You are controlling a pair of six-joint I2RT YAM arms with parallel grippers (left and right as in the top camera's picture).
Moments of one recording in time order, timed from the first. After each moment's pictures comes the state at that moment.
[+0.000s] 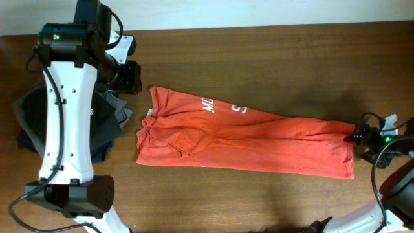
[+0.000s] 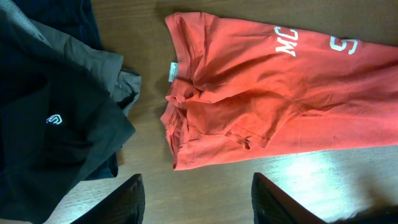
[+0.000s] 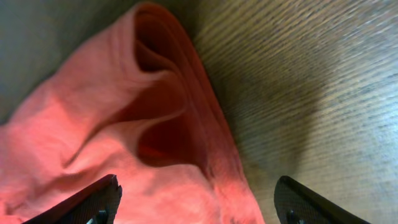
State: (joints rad) left arm -0.08 1.90 2.27 -1.69 0.11 0.05; right arm -0.83 1.92 1.21 -0.92 -0.44 -0.18
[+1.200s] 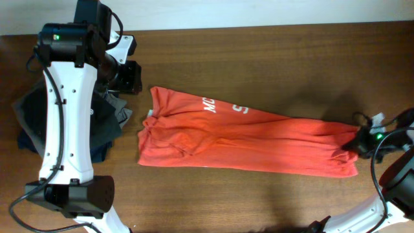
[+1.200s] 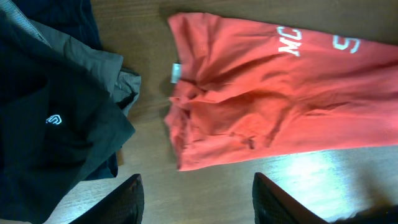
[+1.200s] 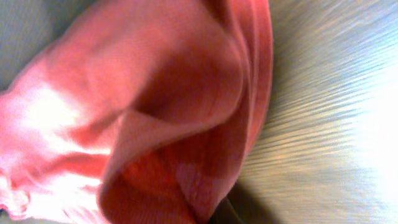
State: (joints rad) left arm -0.08 1.90 2.27 -1.69 0.11 0.05; right arm -0.77 1.99 1.32 -1.06 -0.42 -0.18
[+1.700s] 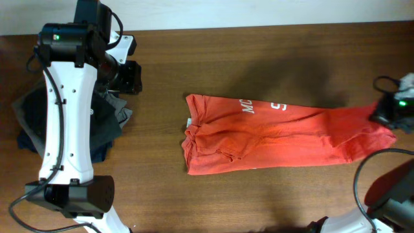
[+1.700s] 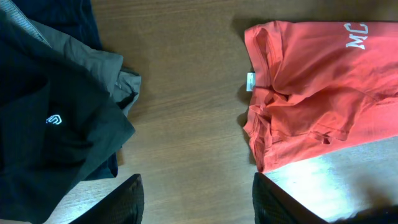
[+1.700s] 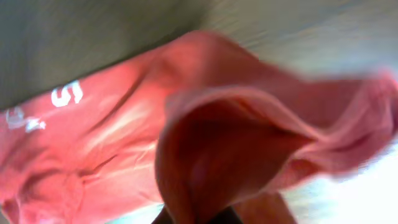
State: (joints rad) left arm -0.08 1.90 2.27 -1.69 0.11 0.05; right arm -0.62 1.80 1.63 -1.28 -0.26 -0.08
